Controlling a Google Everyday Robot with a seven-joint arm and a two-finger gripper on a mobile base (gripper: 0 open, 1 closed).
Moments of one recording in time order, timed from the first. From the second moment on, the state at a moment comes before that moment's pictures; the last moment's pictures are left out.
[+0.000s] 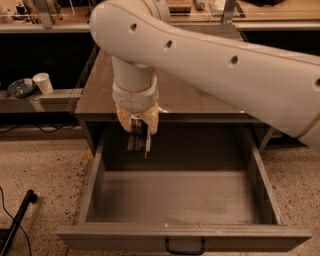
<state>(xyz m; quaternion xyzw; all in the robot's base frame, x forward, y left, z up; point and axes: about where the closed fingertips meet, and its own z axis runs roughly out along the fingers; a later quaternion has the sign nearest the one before) 0.521 0.051 0.828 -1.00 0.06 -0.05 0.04</state>
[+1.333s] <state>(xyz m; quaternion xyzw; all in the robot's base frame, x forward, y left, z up) 0.652 0.069 0.872 -0.94 0.32 -0.04 0.14</state>
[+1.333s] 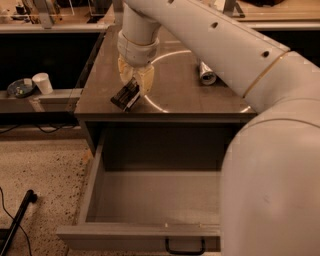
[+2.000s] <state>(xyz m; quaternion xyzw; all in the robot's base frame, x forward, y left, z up) 0.688 0.060 0.841 -0.91 0.41 -0.05 0.09</state>
